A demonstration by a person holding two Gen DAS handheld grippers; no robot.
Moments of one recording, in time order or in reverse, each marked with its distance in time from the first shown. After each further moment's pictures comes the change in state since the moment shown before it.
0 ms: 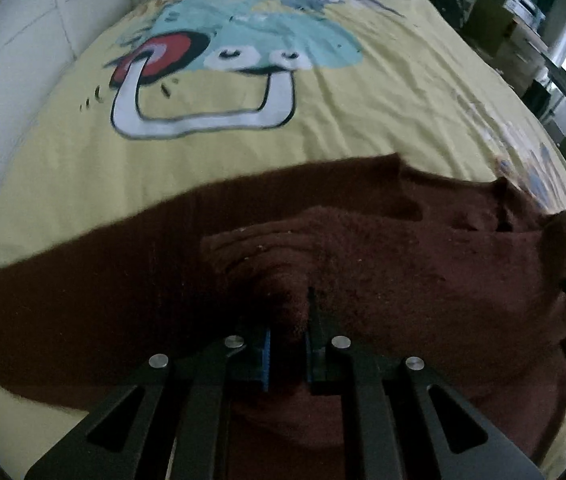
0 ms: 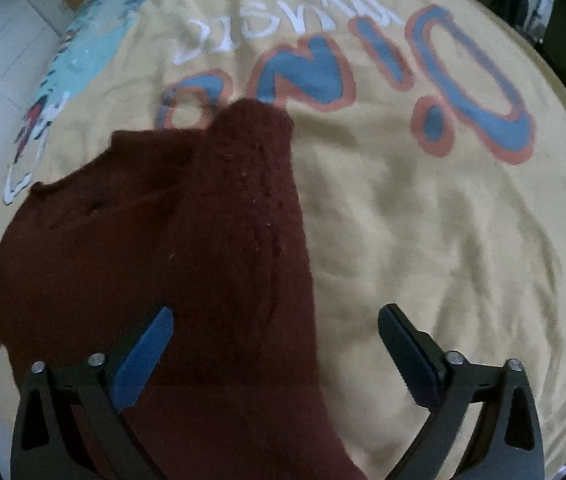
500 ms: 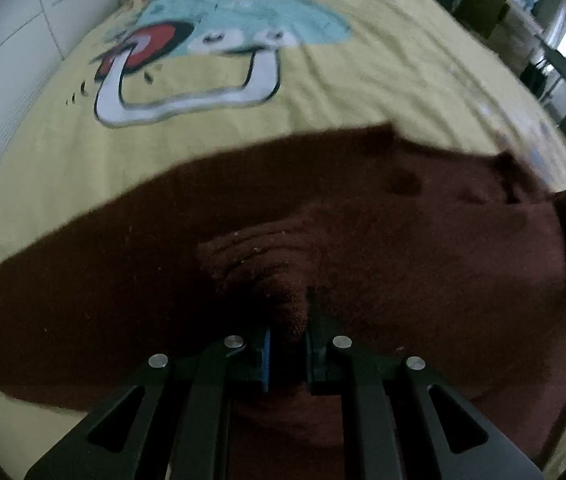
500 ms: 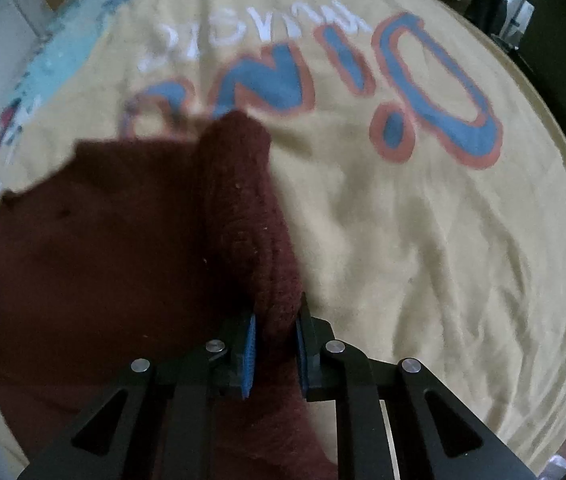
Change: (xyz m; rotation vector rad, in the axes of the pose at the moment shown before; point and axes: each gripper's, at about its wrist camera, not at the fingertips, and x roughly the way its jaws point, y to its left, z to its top) left arm 0.021 -0.003 -0.008 0.047 0.047 0.022; right arm -0.003 -0.014 -0.004 0.015 -0.030 -0.107
